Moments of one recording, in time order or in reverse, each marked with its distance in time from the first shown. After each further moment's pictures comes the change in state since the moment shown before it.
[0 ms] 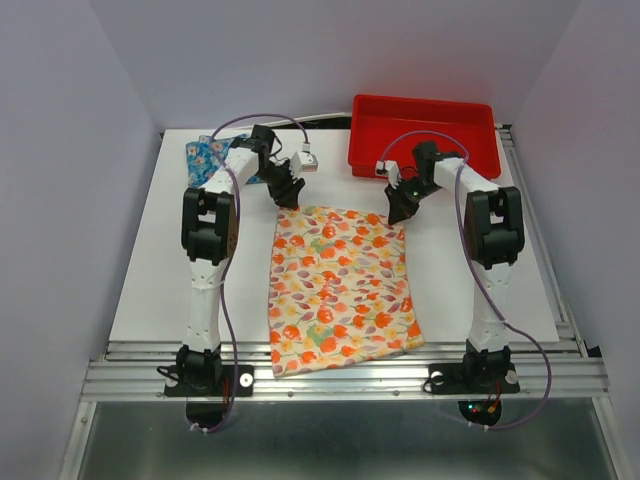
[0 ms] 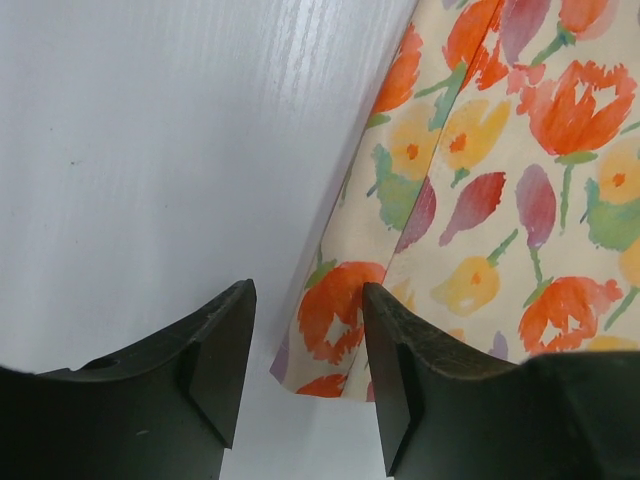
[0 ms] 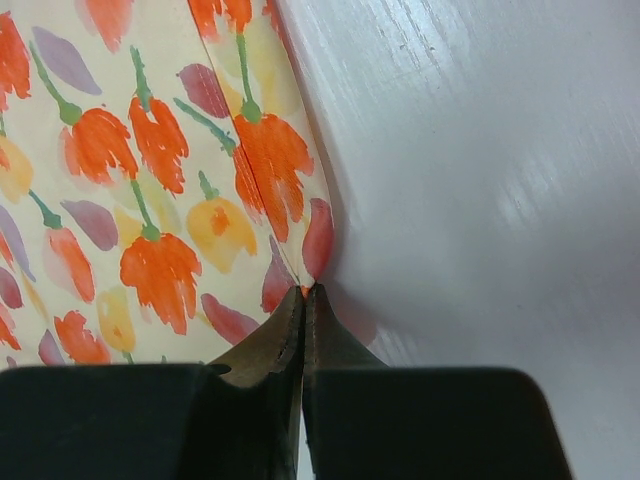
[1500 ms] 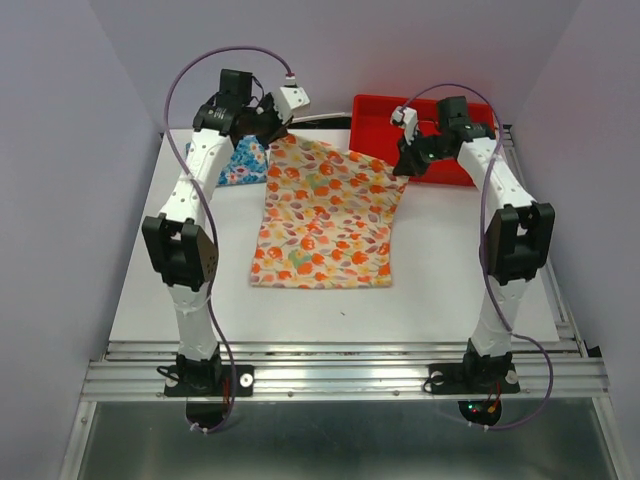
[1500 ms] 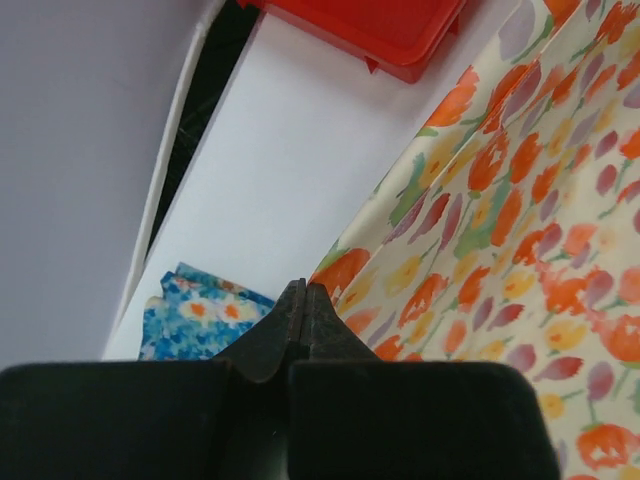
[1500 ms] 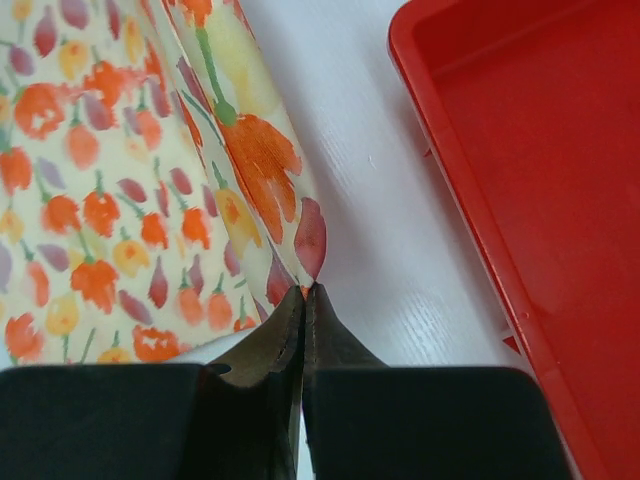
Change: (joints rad) left arm -0.003 -0.346 0.095 0.149 -0.133 -0.185; right arm -0.034 -0.195 0.151 0.055 -0.027 0.074
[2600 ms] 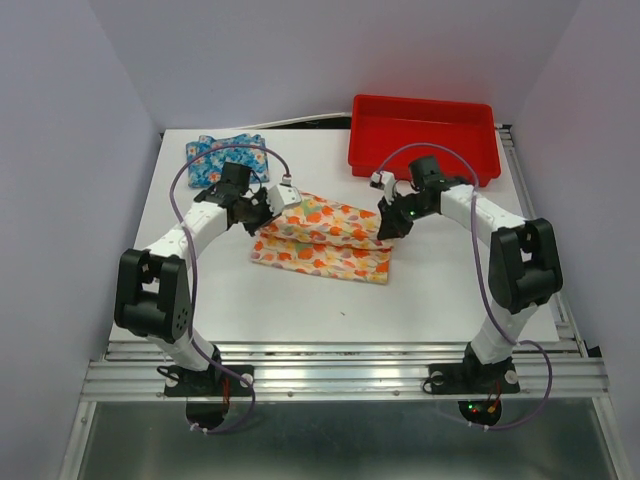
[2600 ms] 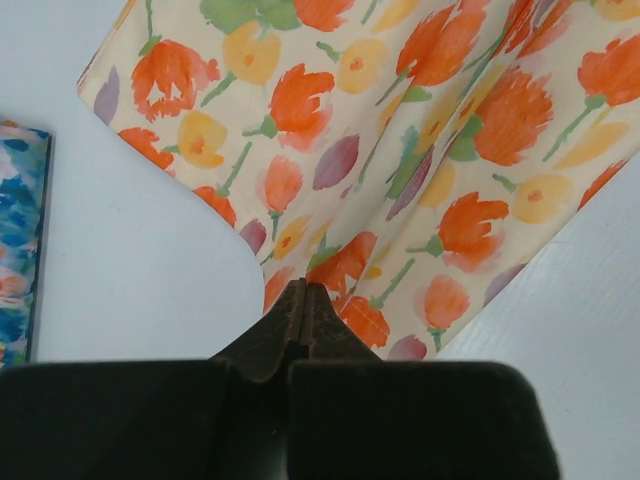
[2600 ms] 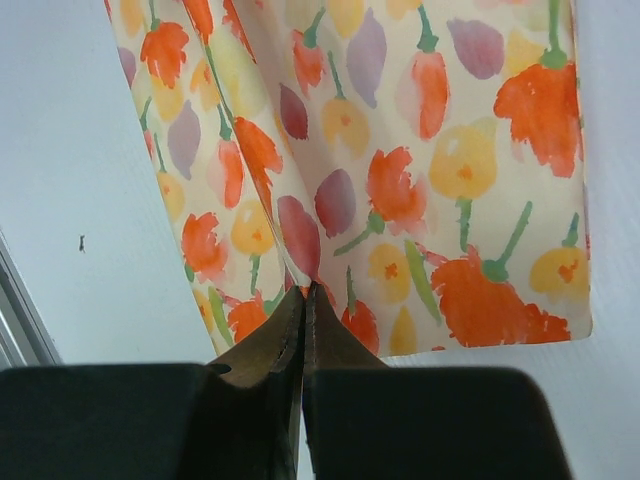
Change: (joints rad) left arm -0.015 -0.464 -1.065 0.308 -0.149 0.116; right arm 0.153 -0.265 -0.650 0.202 -0.016 0.140
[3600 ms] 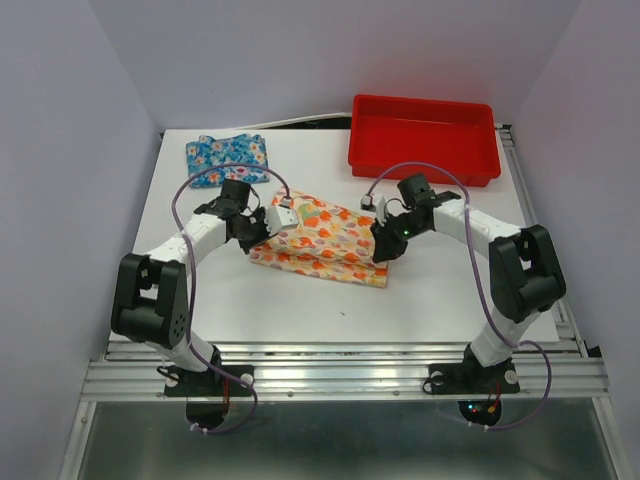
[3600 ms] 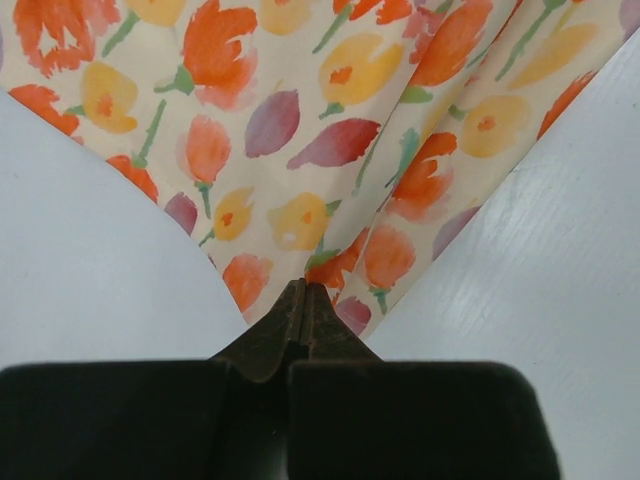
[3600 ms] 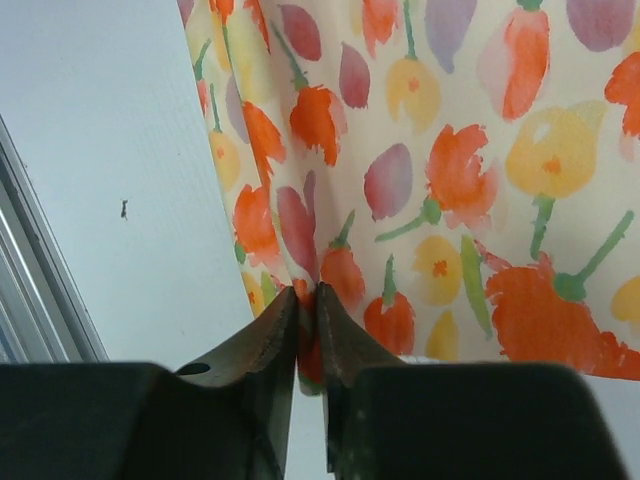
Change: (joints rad) left arm 0.003 -0.051 -0.131 -0.023 -0.018 0.079; right arm 0.079 -0.058 -0.126 0.019 0.002 0.003
